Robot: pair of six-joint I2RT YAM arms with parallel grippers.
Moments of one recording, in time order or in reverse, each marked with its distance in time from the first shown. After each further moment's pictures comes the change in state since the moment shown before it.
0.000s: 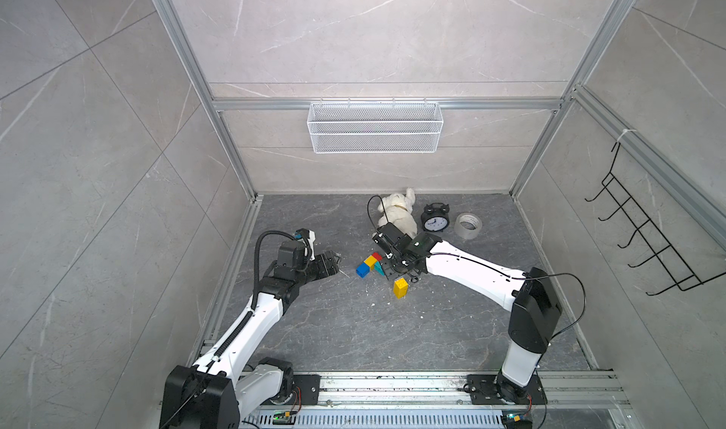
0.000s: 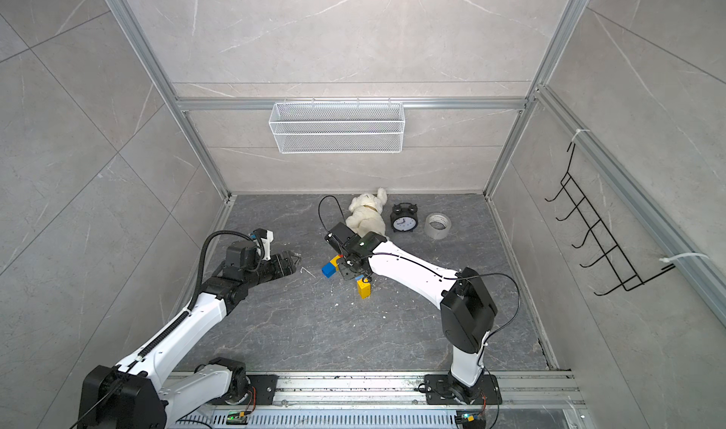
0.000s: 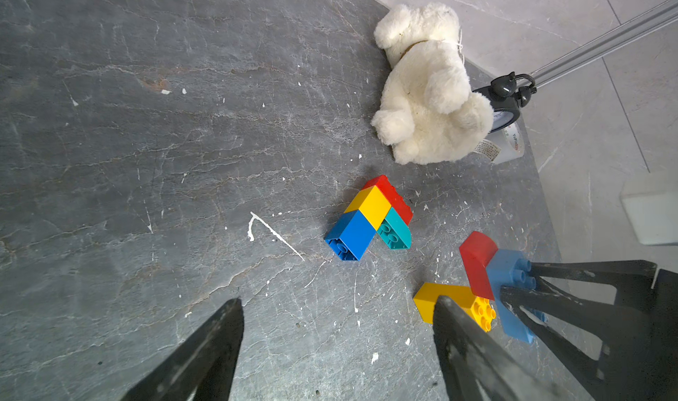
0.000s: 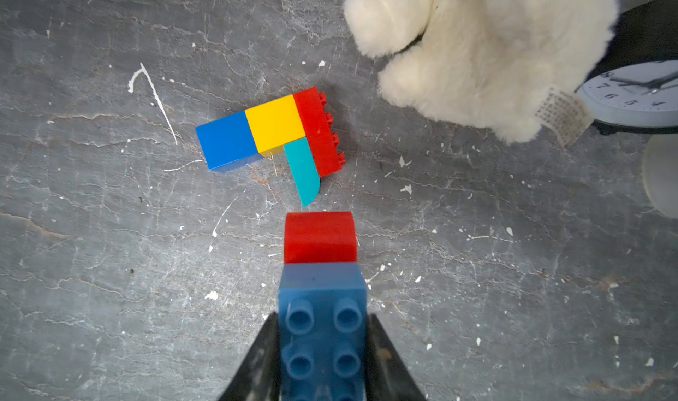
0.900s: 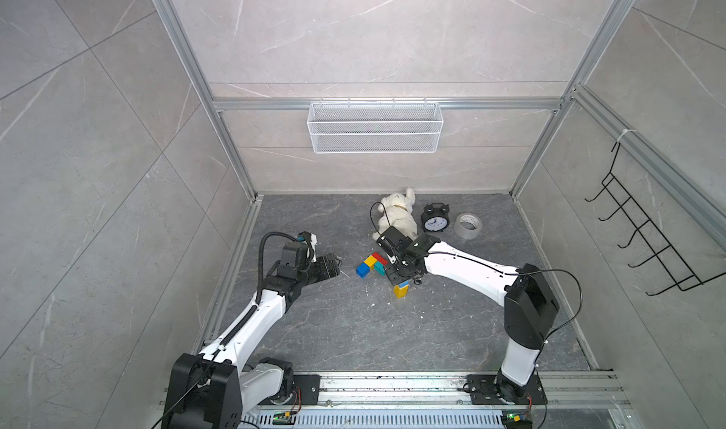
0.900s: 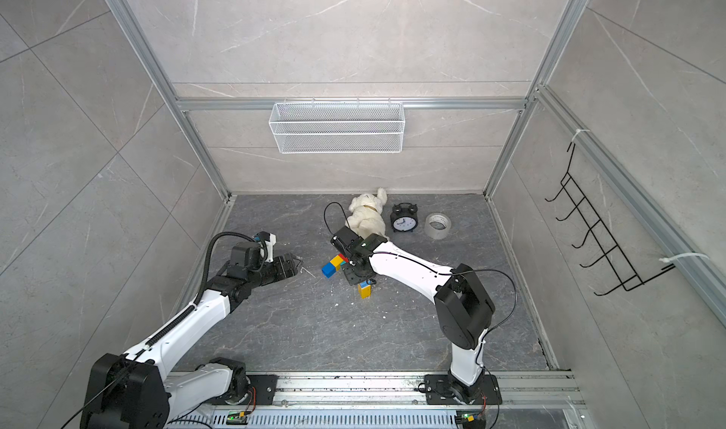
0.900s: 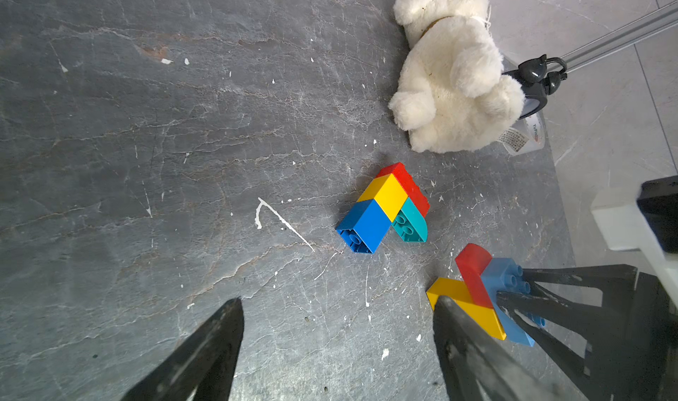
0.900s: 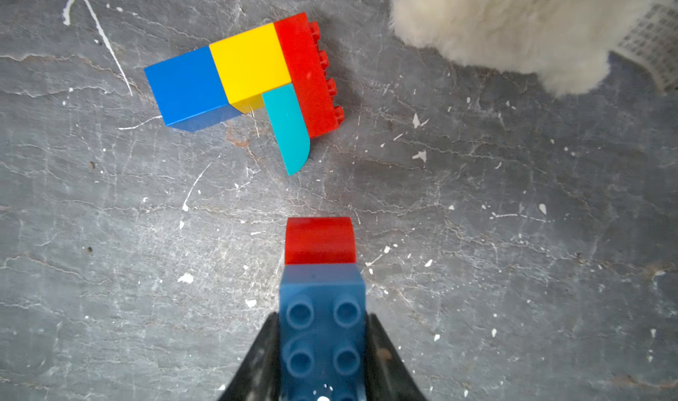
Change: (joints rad) left arm 0.000 0.054 -0.009 0.009 0.002 -0.007; right arm -0.034 0.010 -0.067 -0.005 -0.069 -0.010
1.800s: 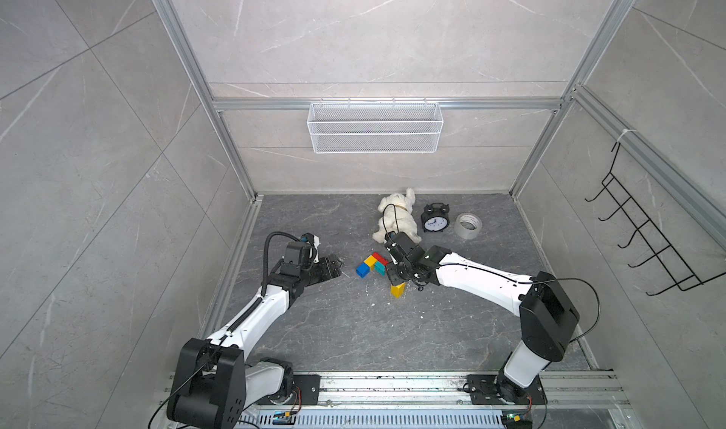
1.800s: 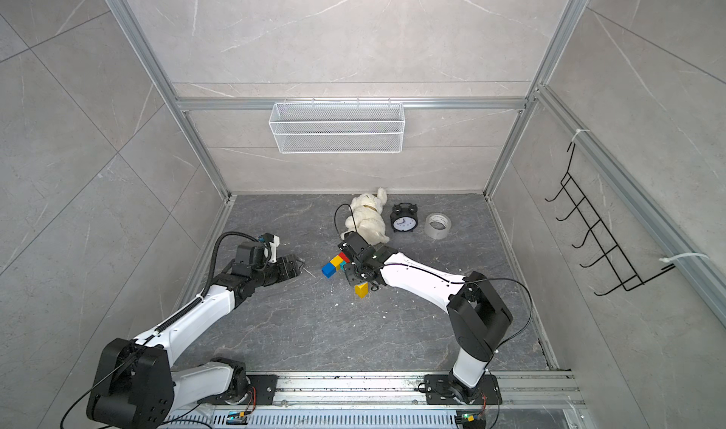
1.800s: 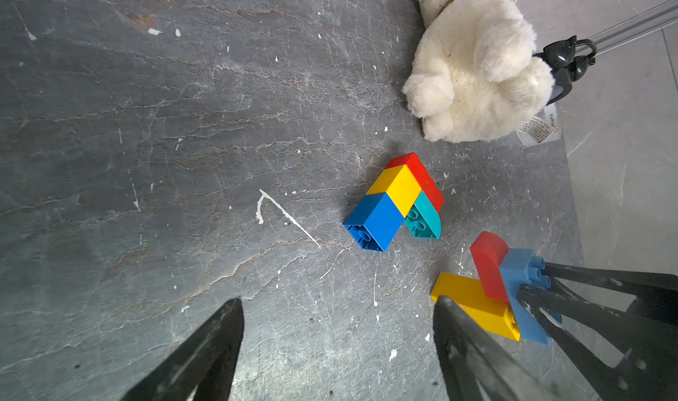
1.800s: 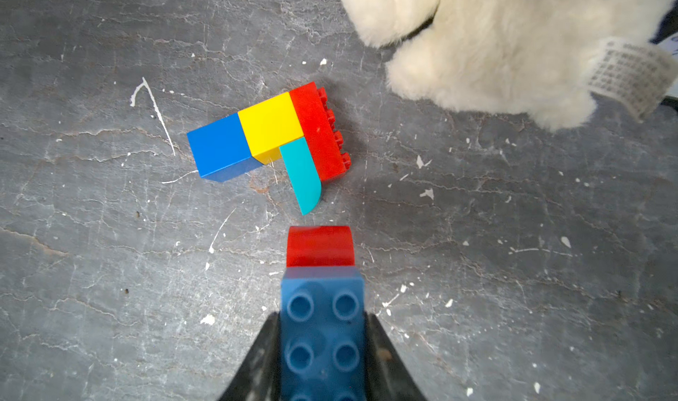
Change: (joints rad) left arm 0.000 0.074 0.000 0.021 0.016 0.000; right arm -0.002 -0.115 -0.206 0.302 0.001 0.037
